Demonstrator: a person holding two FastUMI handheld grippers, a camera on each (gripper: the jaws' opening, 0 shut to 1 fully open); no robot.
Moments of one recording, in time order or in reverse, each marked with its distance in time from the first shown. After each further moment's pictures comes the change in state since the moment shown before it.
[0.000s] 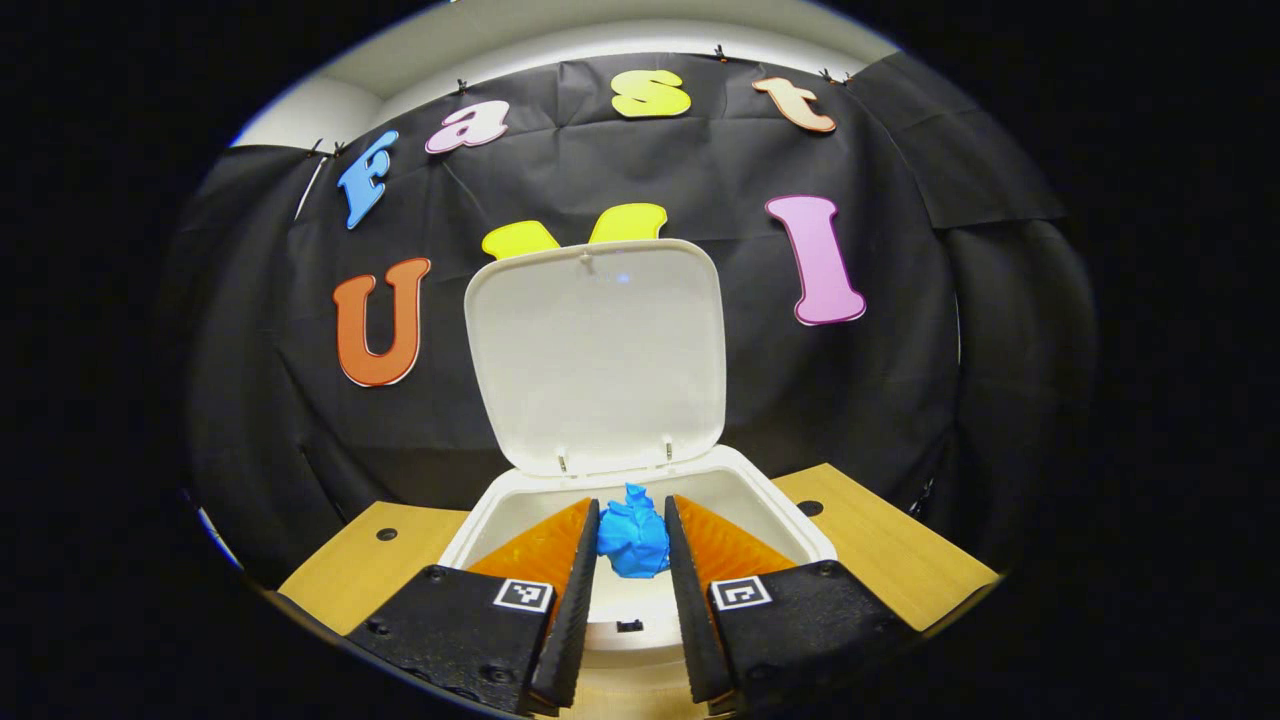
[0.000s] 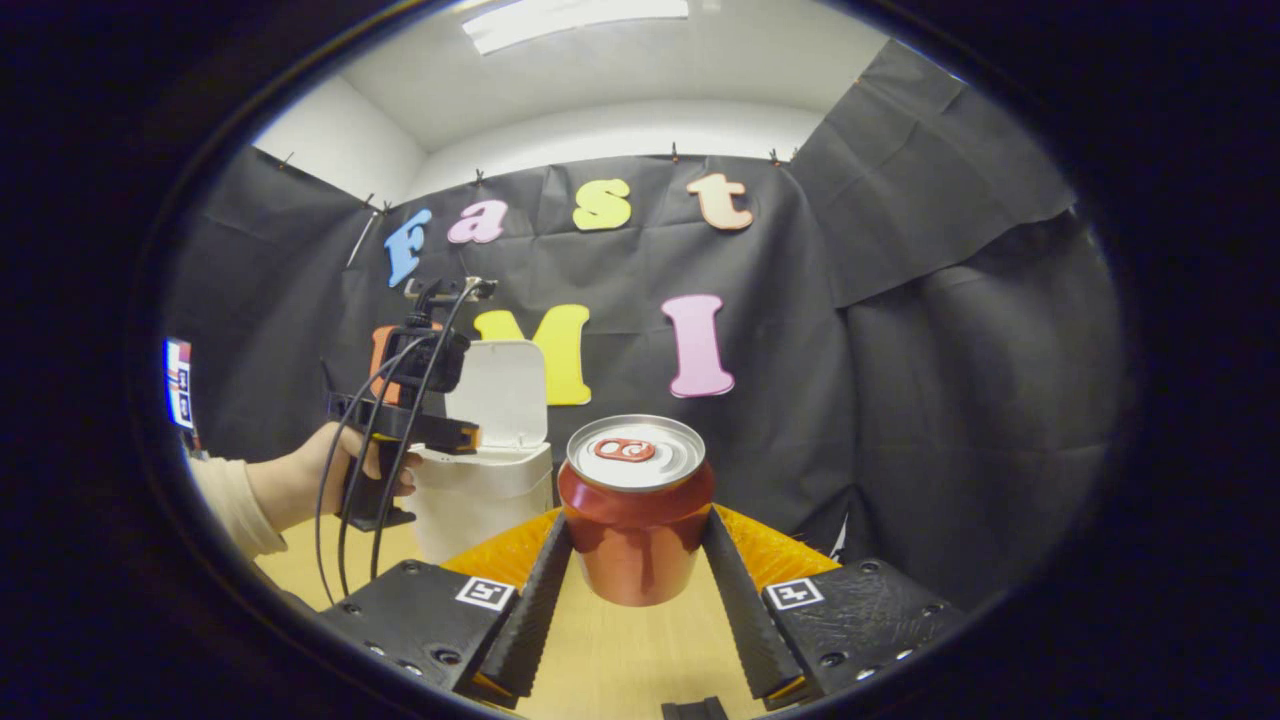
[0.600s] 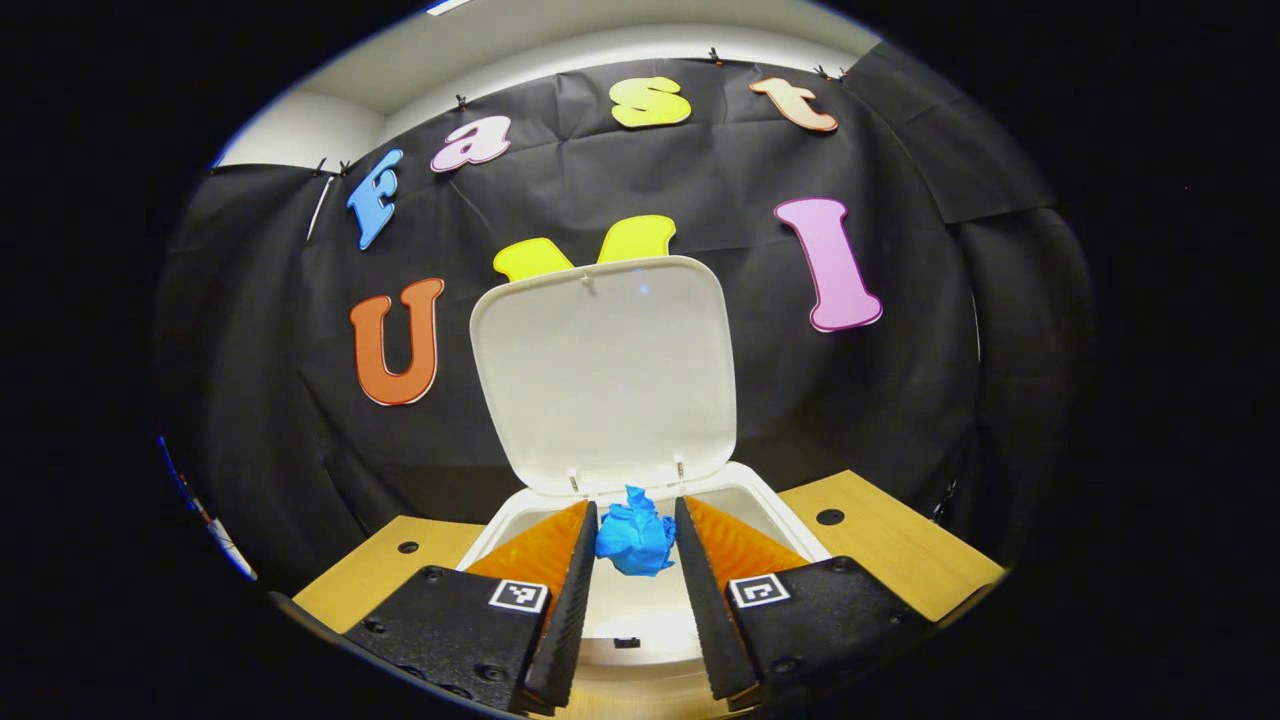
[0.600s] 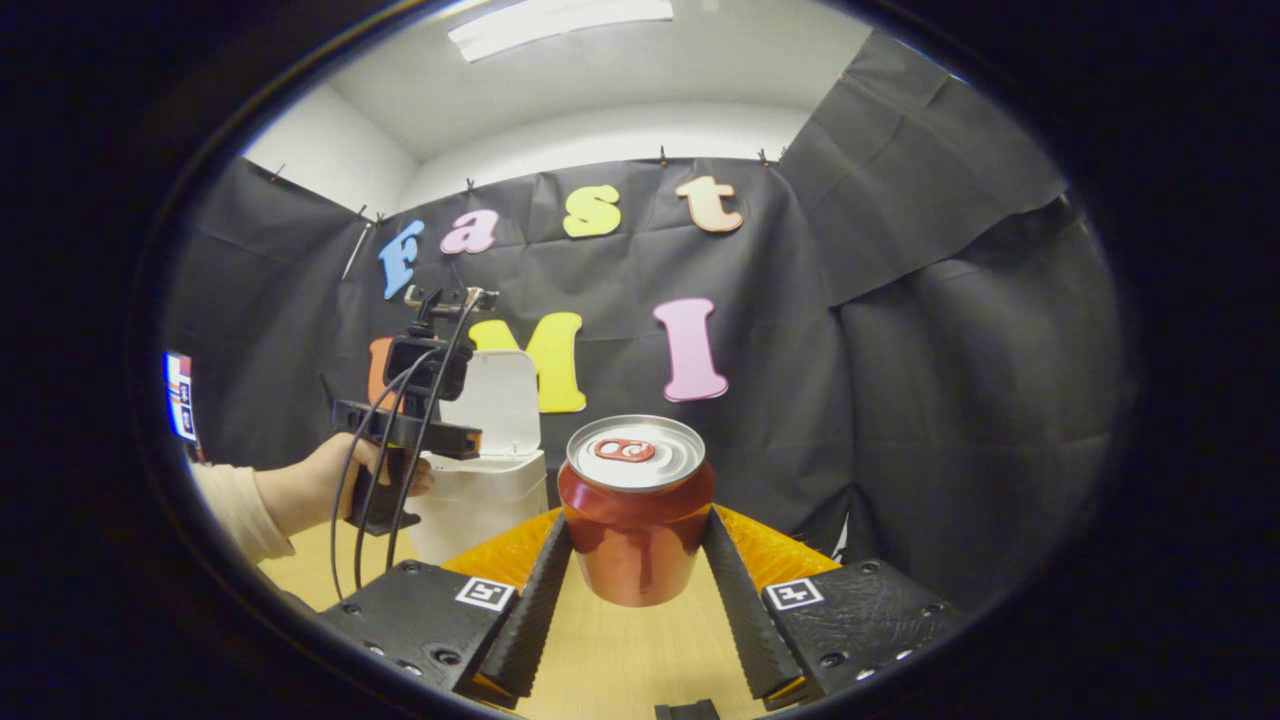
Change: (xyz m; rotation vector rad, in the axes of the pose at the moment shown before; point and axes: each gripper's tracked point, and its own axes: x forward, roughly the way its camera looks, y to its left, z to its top) left arm 0.003 0.006 0.011 0.004 -0.040 0.054; right arm 0.002 -0.008 -0.002 0.026 -0.001 0.014
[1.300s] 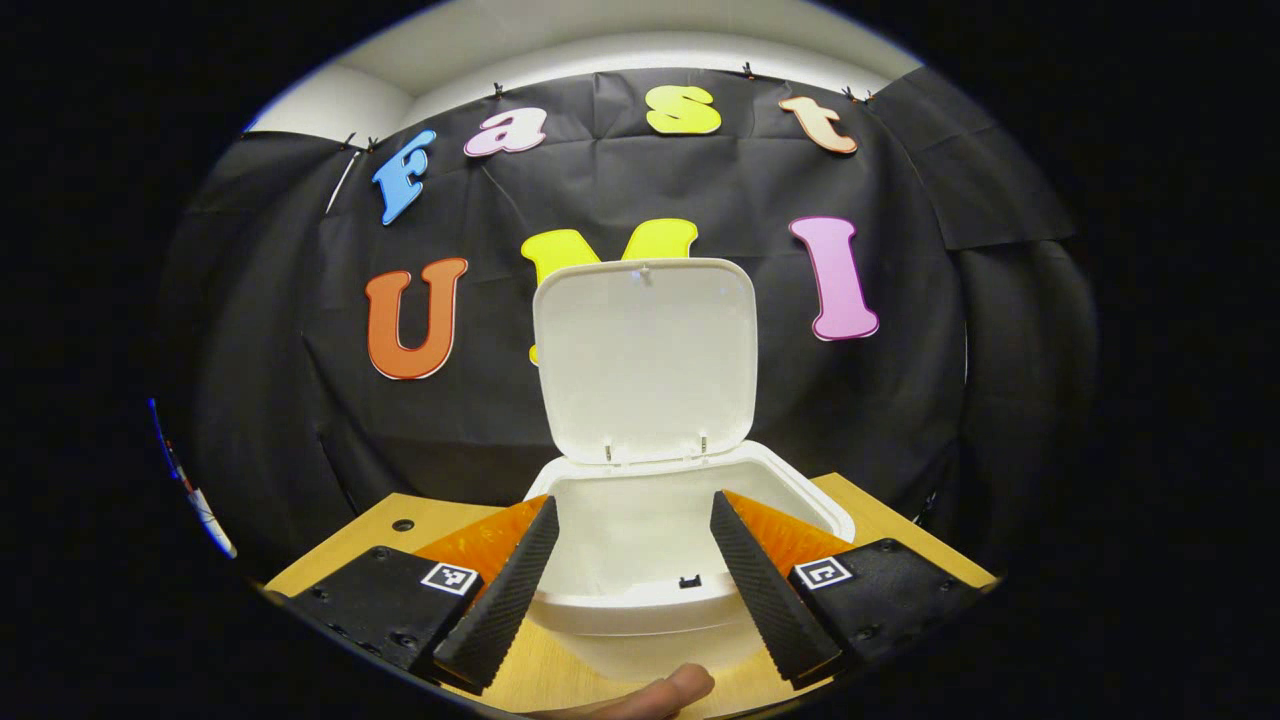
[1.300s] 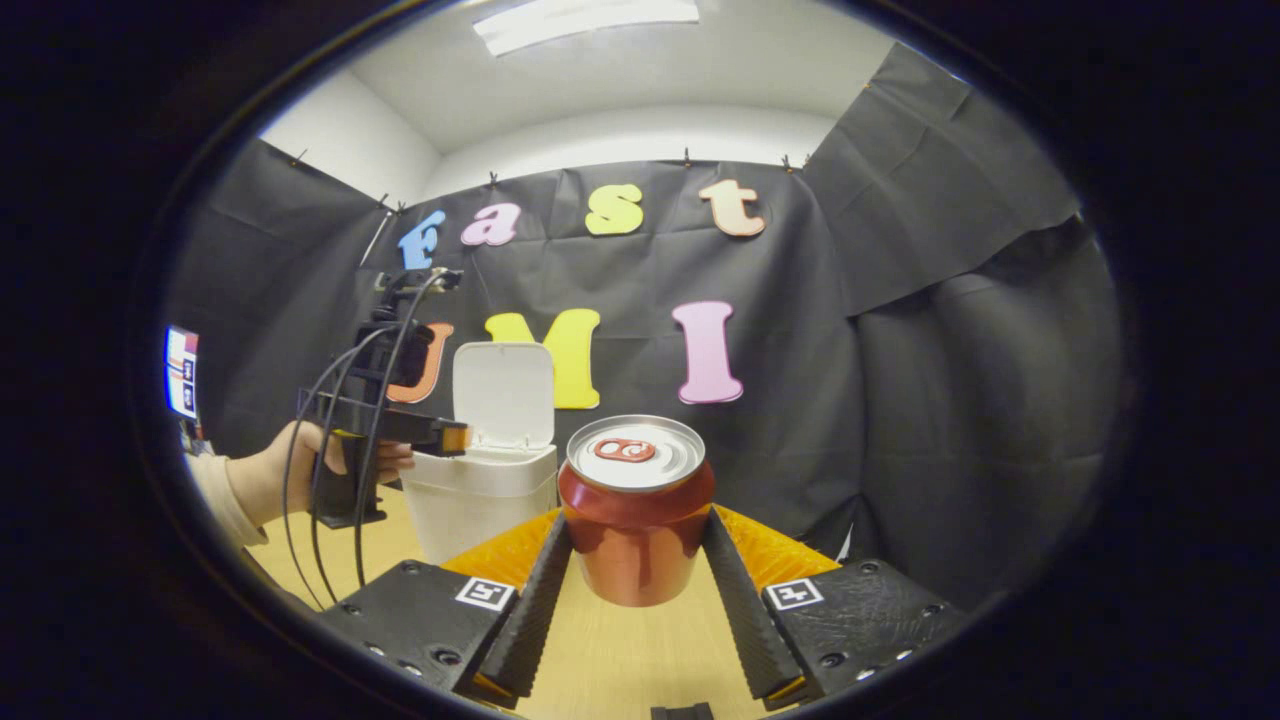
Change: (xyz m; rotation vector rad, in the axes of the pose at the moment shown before) left arm -0.044 0.037 -0.019 -0.064 -0.012 -0.029; right arm 0.003 0.013 -0.007 -0.063 -0.001 0.030
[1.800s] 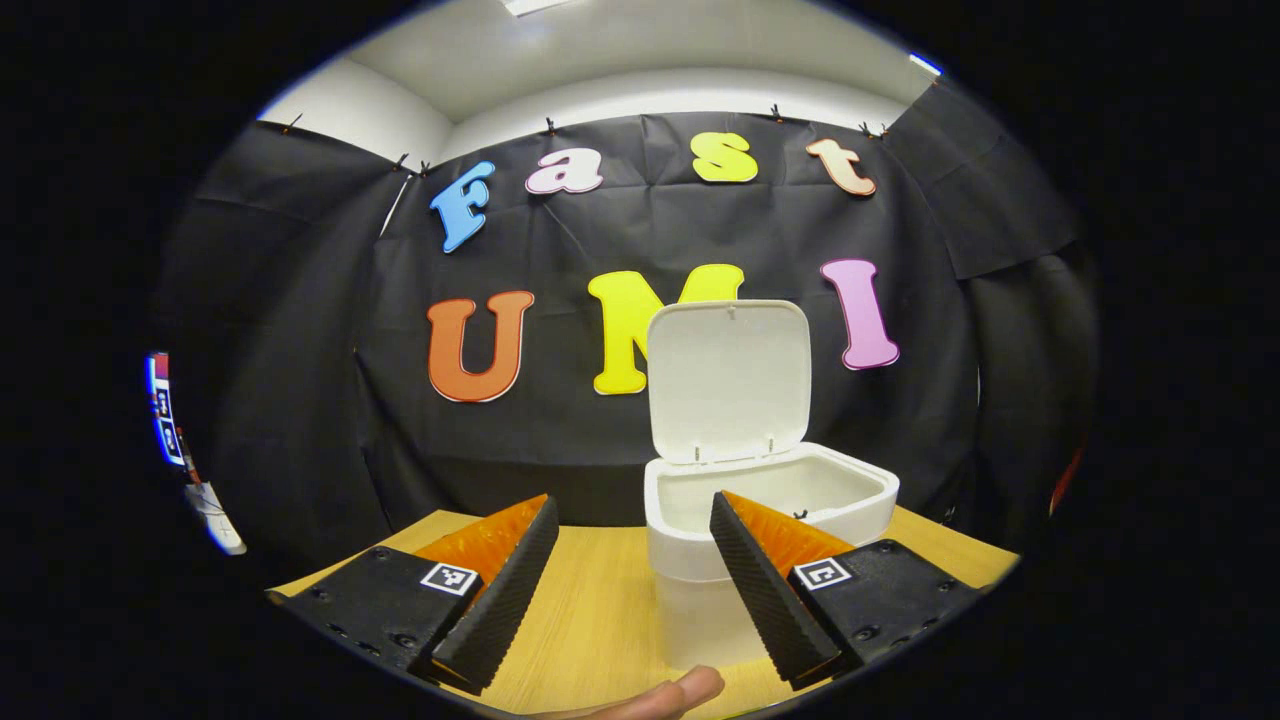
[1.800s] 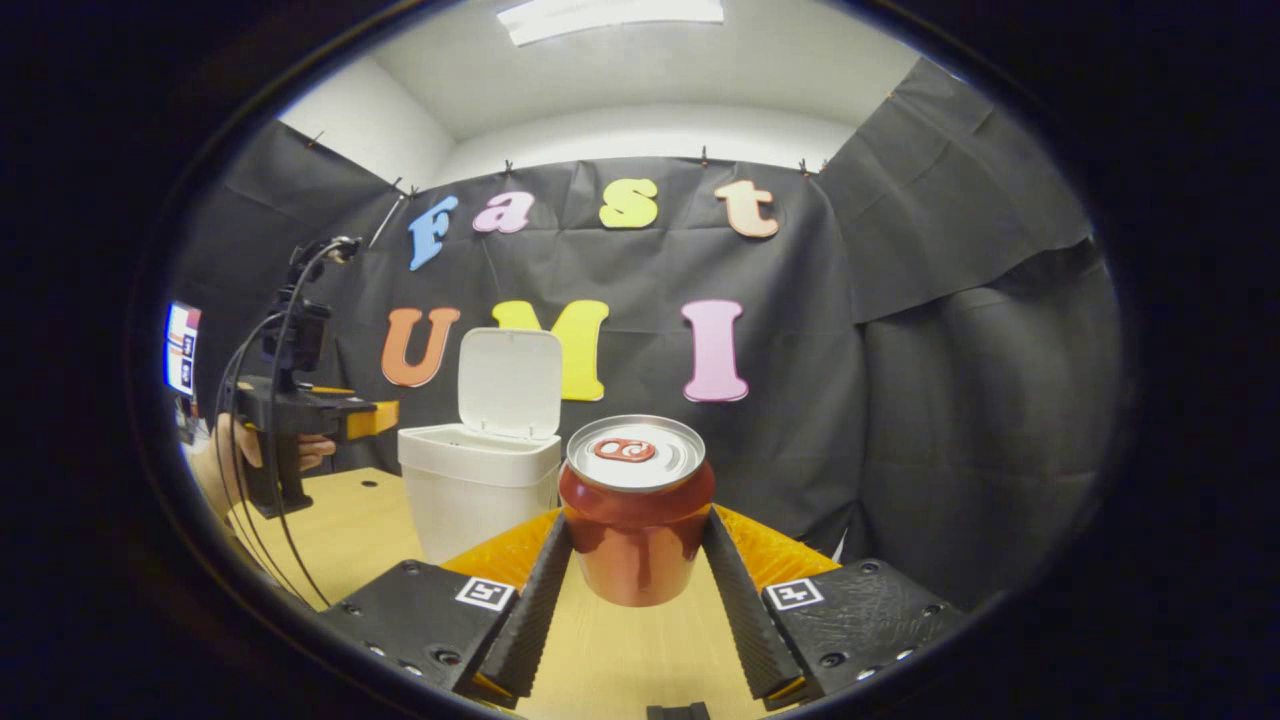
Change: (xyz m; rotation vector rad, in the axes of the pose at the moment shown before) left arm -0.061 0.077 -0.015 -0.001 -0.127 0.083; right arm 0.005 0.012 -0.008 -0.061 0.019 -0.011
